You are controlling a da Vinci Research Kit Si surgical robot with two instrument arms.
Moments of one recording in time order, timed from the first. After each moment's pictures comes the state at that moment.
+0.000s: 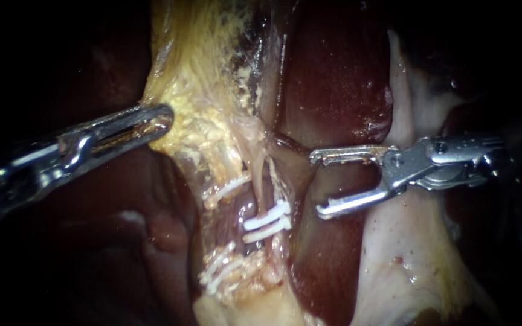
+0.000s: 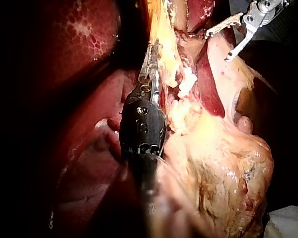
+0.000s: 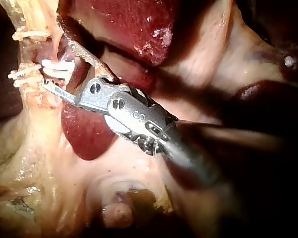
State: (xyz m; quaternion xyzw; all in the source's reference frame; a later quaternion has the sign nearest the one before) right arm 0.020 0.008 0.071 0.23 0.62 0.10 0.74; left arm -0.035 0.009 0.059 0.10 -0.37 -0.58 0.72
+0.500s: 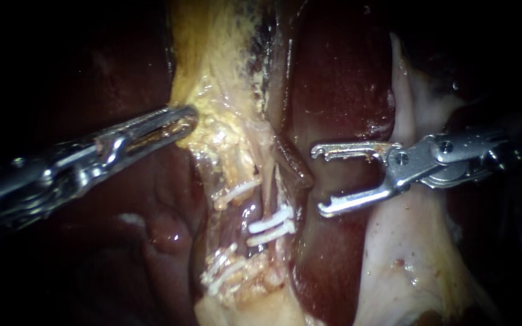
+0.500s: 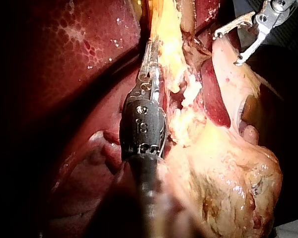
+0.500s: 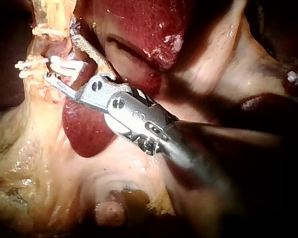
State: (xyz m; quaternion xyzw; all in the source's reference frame) right arm 0.019 0.008 0.071 0.23 0.62 0.09 0.75; left arm -0.041 0.007 0.065 0.13 -0.34 -0.58 0.73
